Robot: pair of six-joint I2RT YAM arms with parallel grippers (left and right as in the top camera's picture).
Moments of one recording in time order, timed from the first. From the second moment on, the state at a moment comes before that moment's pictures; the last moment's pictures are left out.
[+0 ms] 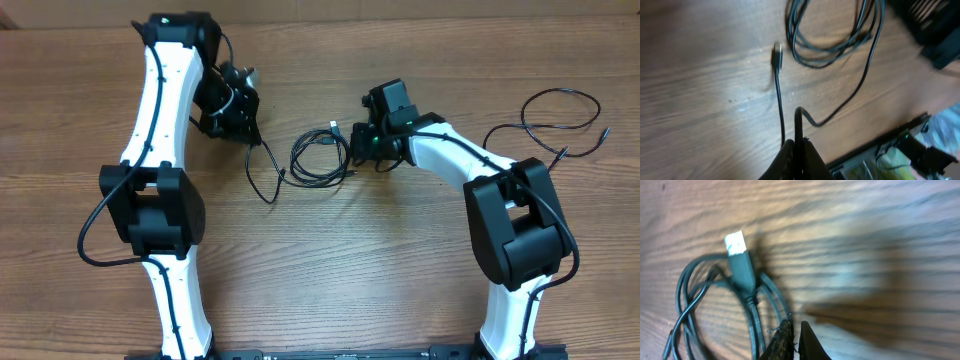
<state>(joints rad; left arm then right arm) -0.07 2.27 2.20 -1.69 0.44 0.06 0.36 2.07 1.35 -0.36 -0.27 0.44</state>
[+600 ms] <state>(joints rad) -0.19 2.27 2.03 -1.67 0.44 0.14 0.28 2.07 1.46 -0.44 -0.48 0.38</state>
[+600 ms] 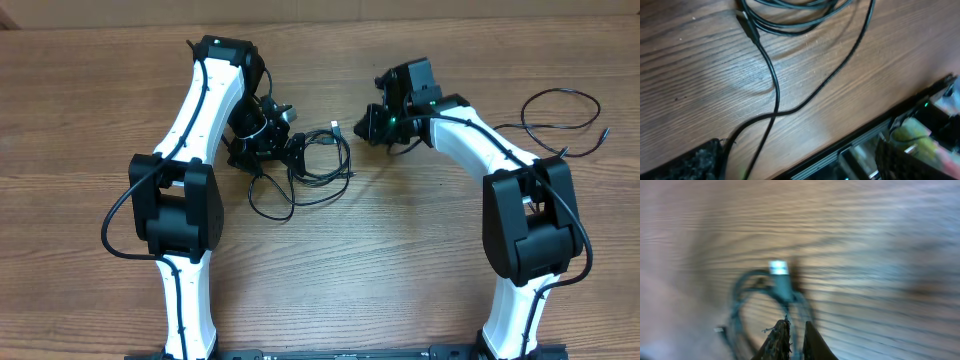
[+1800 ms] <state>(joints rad) -0.18 2.27 1.91 -1.14 0.45 0.06 0.46 2.10 1.48 -0.86 -0.36 0.41</state>
